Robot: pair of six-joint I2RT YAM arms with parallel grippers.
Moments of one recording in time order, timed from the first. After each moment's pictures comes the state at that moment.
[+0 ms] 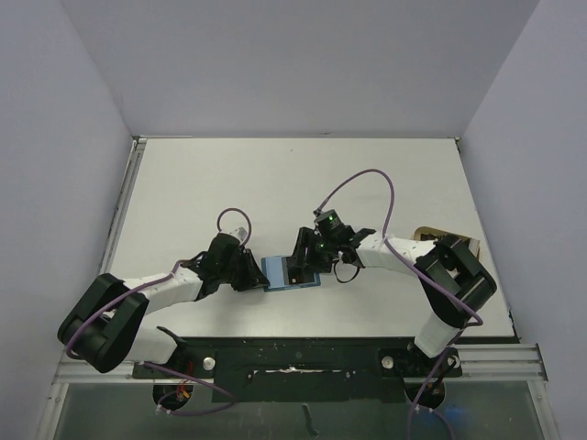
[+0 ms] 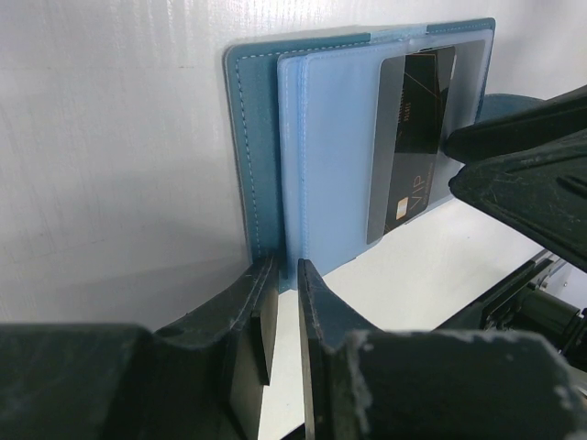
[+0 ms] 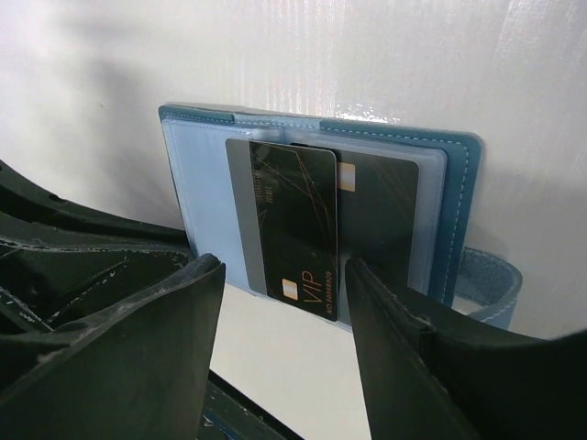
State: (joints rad) left arm -0.58 1.36 0.45 0.06 0.25 -0.88; right arm 0.70 1.66 0.87 -0.13 -0.23 0.83
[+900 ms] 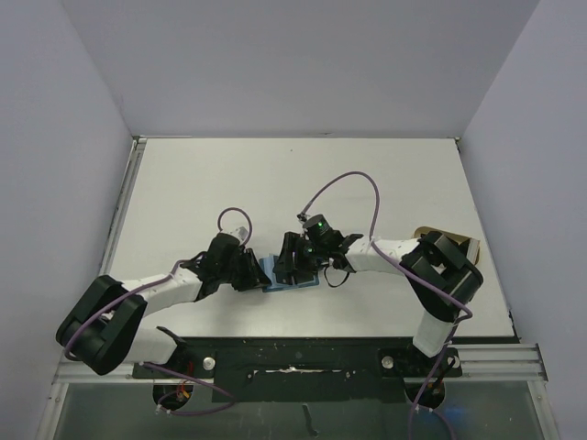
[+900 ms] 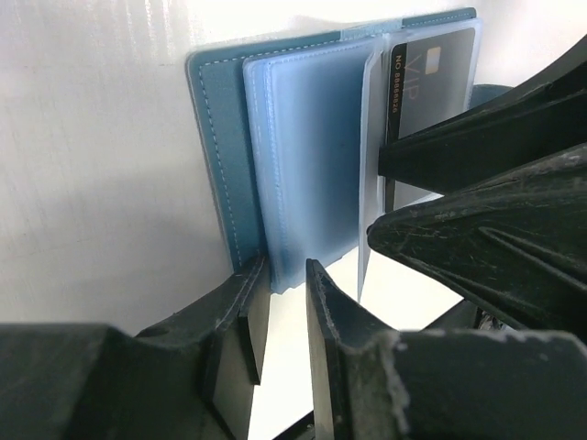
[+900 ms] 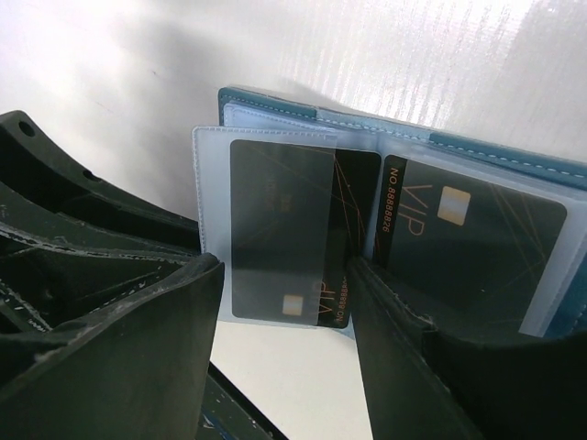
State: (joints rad) left arm -0.58 1.35 0.45 0.07 0.26 -0.88; right arm 0.77 1.74 0.88 0.02 -0.30 0.81
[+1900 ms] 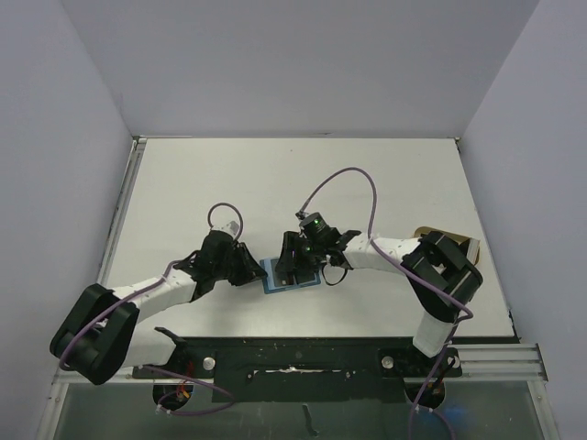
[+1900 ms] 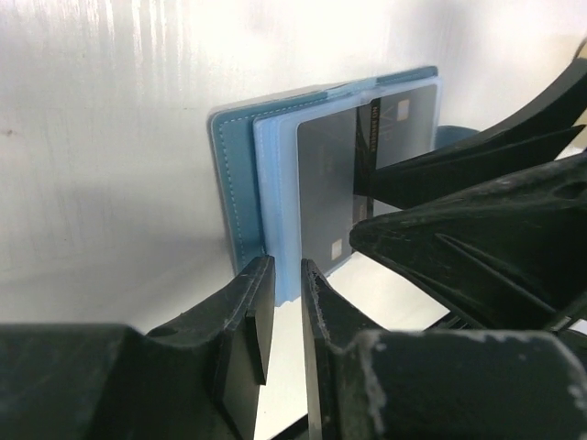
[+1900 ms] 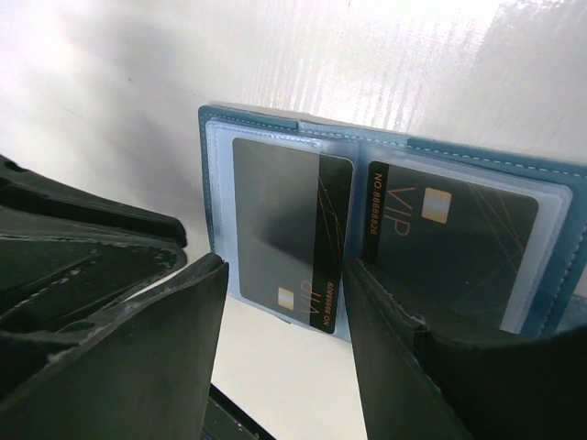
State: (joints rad) left arm -0.53 1.27 0.45 0.06 0.23 -0.93; right arm 0.78 1.73 0.94 -0.09 -0.22 0.77
